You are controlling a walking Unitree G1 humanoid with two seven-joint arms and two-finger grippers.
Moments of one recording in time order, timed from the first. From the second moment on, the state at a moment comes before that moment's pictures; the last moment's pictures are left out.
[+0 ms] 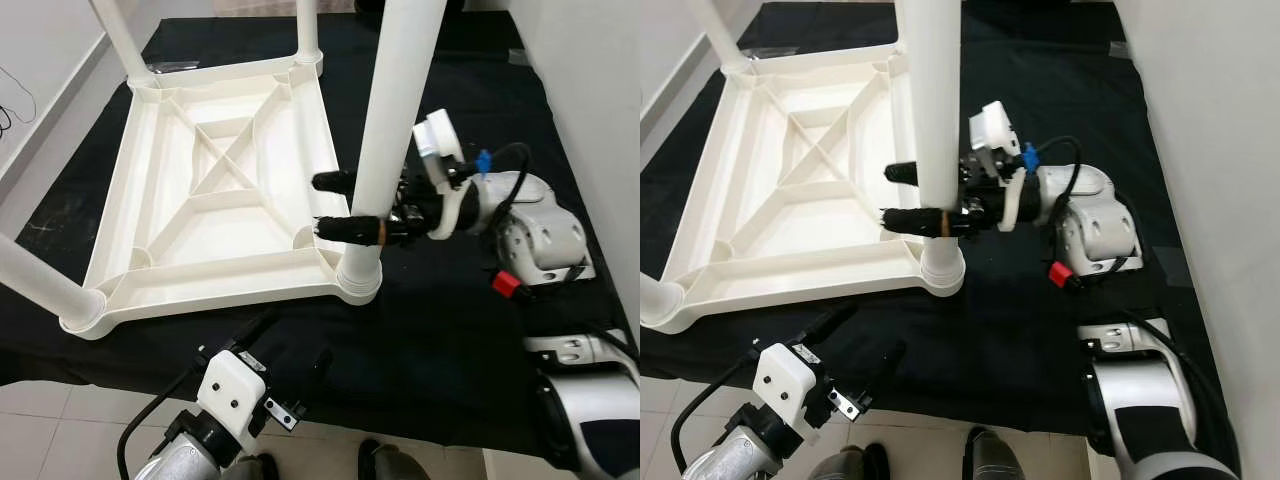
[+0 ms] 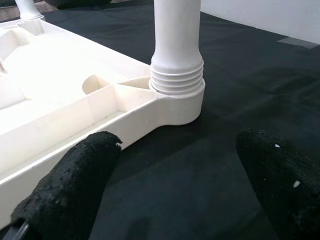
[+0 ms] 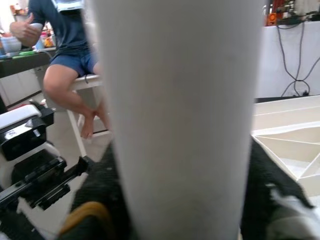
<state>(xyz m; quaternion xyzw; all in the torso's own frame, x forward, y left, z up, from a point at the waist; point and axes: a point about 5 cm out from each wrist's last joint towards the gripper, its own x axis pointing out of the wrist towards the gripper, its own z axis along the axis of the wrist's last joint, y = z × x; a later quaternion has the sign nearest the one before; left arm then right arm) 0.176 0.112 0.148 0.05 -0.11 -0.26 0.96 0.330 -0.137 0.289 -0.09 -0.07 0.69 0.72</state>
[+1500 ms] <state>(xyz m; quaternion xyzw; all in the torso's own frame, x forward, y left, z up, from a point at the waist) 0.179 0.114 0.156 0.06 -0.13 -0.25 0.96 0.292 -0.083 0.261 -0.08 -0.08 0.57 0.81</state>
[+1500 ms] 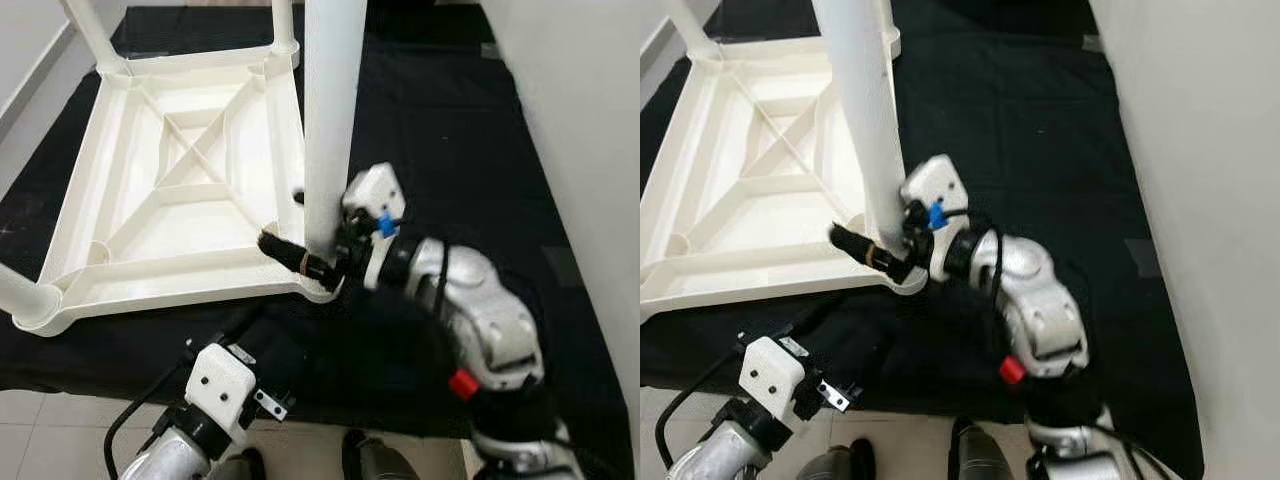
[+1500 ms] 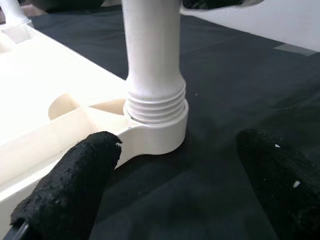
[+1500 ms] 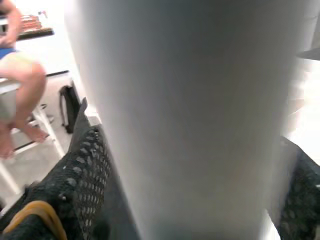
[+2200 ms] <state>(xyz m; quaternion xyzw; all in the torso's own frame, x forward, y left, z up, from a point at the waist) 0.181 0.113 0.157 0.07 -0.13 -0.24 0.96 0.318 -0.116 0.299 -0.14 -0.11 0.69 0.70</state>
